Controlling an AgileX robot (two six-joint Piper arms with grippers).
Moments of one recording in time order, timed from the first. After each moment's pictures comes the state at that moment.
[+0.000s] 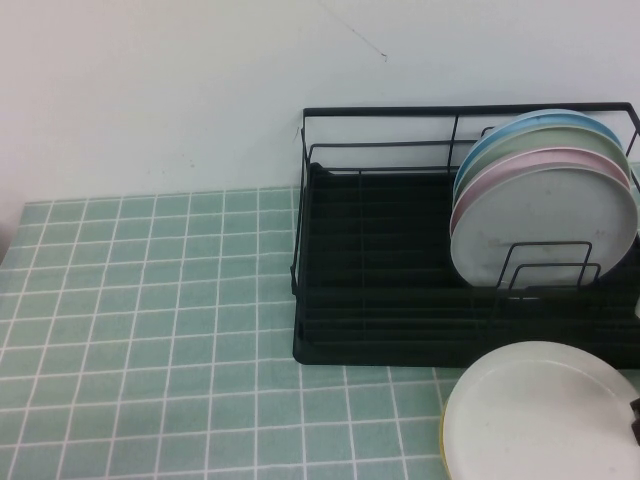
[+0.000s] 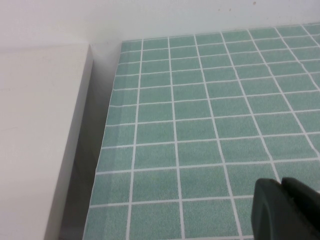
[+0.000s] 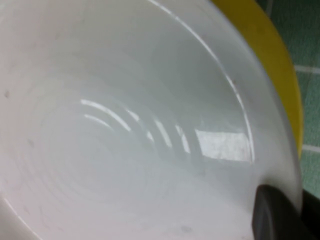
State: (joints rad) right arm -0.02 1.49 -0.67 0.49 0.72 -0.56; left arm 0.08 -0.01 0.01 -0.07 0.37 0.07
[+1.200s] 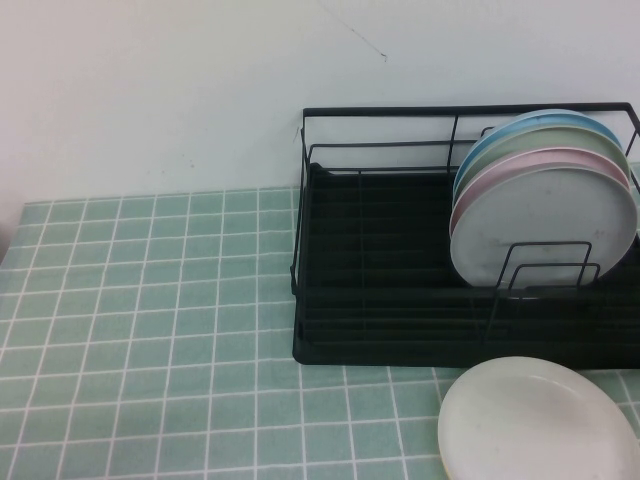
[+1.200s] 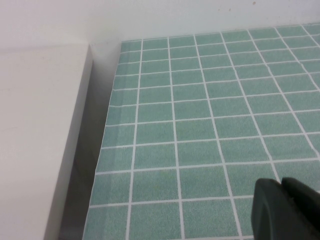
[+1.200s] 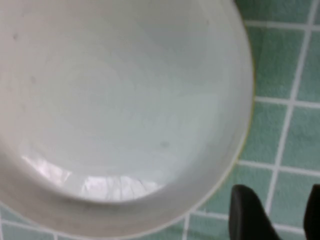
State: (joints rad) right arm -0.02 1.48 -0.73 0.31 0.85 -0.36; left arm 0.08 -0.01 0.01 -0.07 0.37 0.07
